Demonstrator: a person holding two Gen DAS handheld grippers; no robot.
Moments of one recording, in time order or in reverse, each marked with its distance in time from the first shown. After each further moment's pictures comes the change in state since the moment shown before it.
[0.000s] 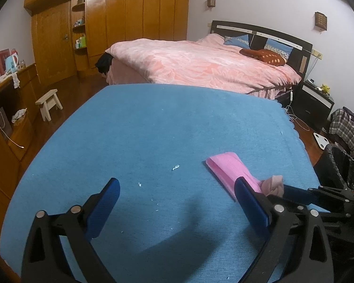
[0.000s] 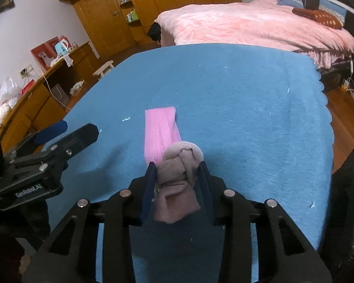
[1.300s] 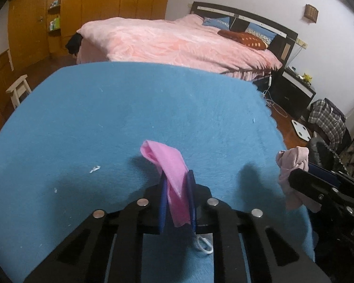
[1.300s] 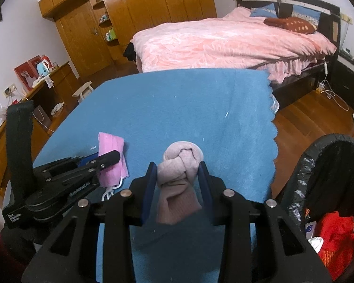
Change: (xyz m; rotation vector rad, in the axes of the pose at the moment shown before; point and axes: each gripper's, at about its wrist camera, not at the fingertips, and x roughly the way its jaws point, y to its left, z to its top) left arm 0.051 -0.058 0.011 -0.003 0.124 -0.171; right arm -0.046 -0.051 0.014 0.054 -0.111 -0.120
